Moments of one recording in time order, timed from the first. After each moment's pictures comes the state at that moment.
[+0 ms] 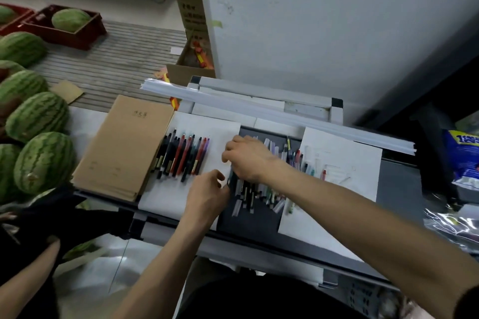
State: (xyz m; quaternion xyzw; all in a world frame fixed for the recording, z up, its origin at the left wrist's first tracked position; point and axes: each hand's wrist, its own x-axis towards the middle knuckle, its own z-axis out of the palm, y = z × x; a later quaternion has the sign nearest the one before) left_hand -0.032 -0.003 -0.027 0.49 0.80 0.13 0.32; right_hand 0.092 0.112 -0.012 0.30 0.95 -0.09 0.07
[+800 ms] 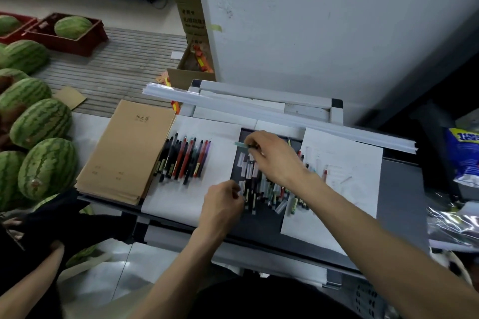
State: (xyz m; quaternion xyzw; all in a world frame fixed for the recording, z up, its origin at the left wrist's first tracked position) left_hand -0.005 -0.015 -0.032 0.51 0.78 0.15 0.32; right_hand 0.144 0.100 0.008 0.46 0.84 -0.26 -0.15
